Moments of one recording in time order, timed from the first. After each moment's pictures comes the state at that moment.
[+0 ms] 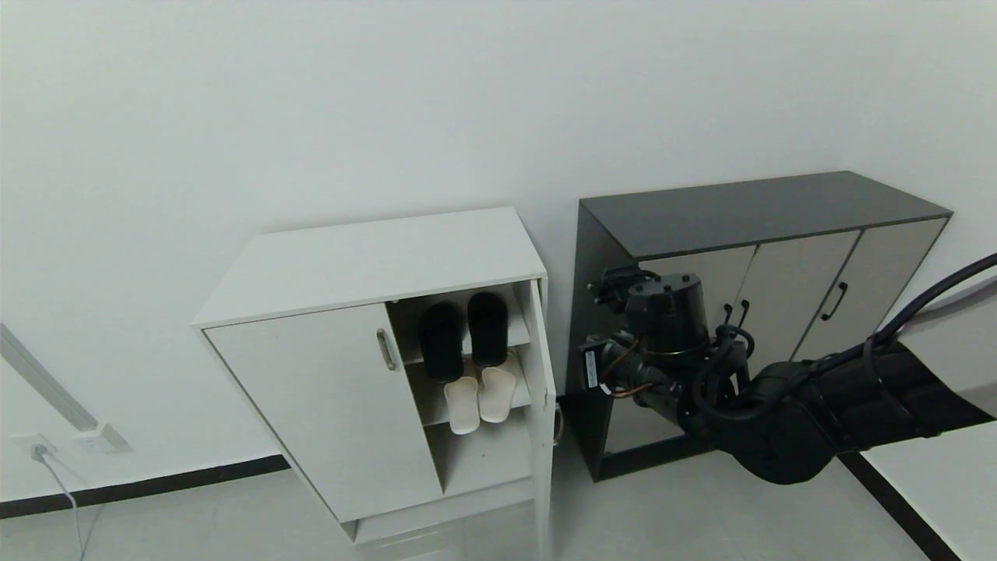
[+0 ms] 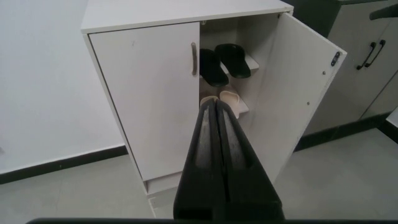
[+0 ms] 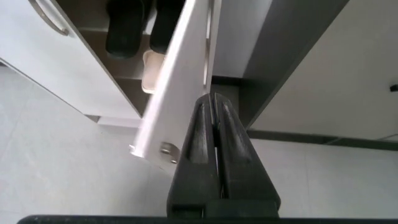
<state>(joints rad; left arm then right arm) 0.00 0.00 0.00 0.00 -0.01 0.01 0.73 2.01 -1.10 -0.59 -0.37 0.11</state>
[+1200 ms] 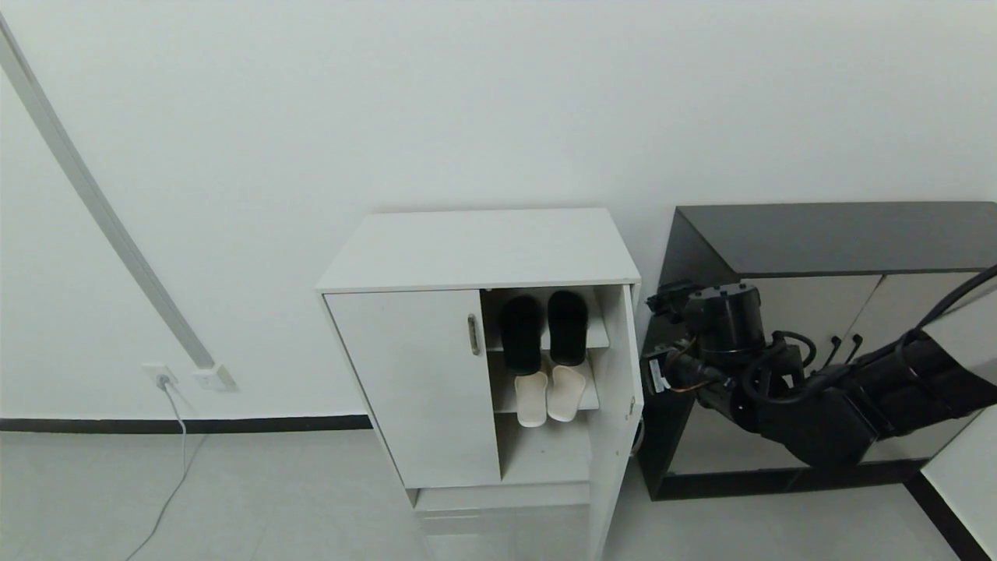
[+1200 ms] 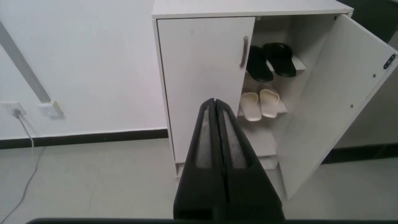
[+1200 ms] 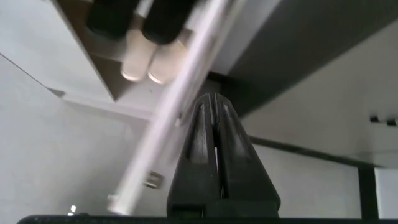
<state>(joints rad) 0.00 0.00 0.00 0.00 -0.01 0.01 0.54 1.99 -0.97 -0.61 -0.39 -0.03</state>
